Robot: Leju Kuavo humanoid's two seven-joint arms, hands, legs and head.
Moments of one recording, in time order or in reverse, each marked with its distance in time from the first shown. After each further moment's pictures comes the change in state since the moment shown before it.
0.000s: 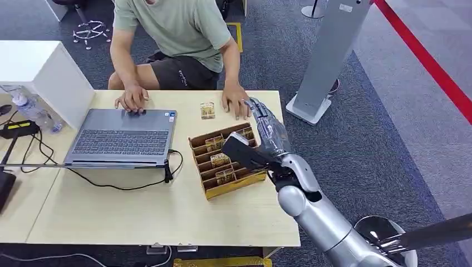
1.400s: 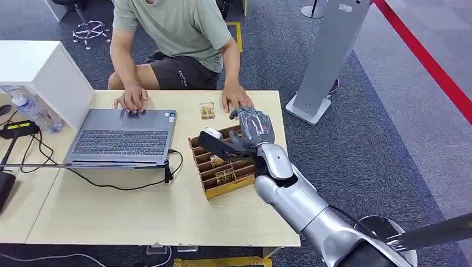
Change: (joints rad) left arm -0.001 -0.002 -0.001 0.000 0.018 0.008 0.008; right arm -0.150 0.130 0.077 0.308 0.244 -0.034 0.154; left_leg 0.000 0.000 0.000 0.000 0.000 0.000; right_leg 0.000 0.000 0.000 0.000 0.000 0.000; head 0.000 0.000
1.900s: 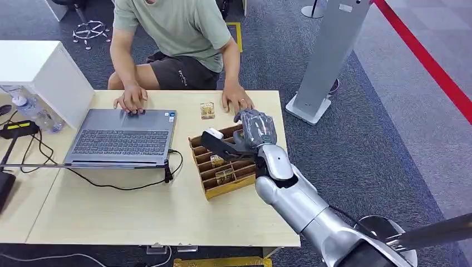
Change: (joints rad) left arm 0.000 -0.002 -0.003 0.000 0.000 -0.009 0.003; right arm 0.003 0.000 -0.004 0.019 0.031 -0.001 0.037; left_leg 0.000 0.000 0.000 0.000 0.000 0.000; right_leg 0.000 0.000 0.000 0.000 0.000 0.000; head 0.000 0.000
